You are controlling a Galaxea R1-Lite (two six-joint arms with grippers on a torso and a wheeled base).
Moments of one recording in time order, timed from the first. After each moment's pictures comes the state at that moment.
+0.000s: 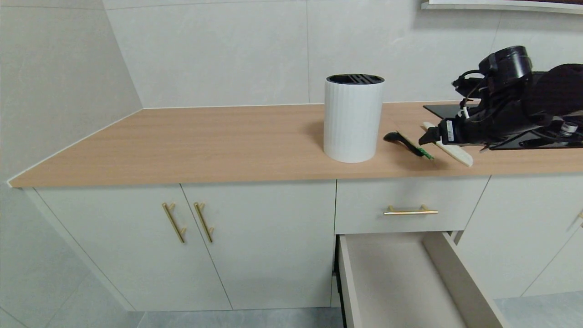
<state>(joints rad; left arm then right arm) 0.00 0.00 0.00 0.00 0.07 -0.02 0.15 2.01 -1.90 0.50 -0.04 0.09</state>
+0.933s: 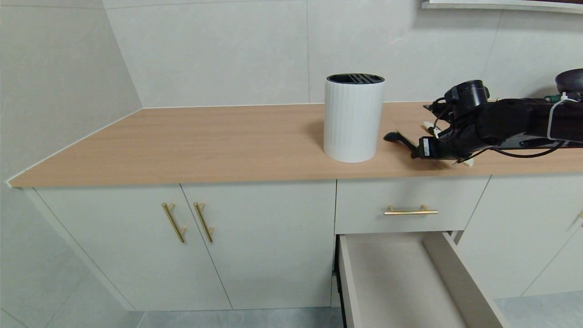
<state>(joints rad) 0.00 0.00 0.00 0.00 0.07 -0.02 0.15 2.20 -1.98 0.42 -0.06 0.12</state>
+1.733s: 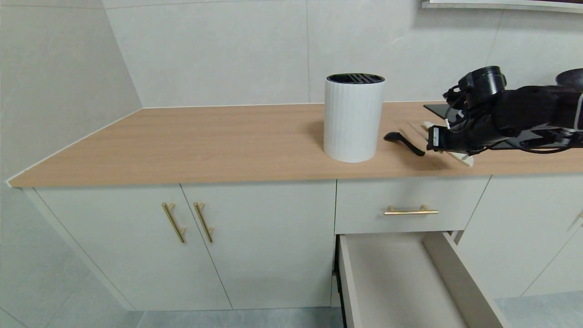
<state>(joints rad) 0.00 0.00 0.00 0.00 0.07 -0.02 0.14 2.11 -1.93 0.43 -0.07 0.21</state>
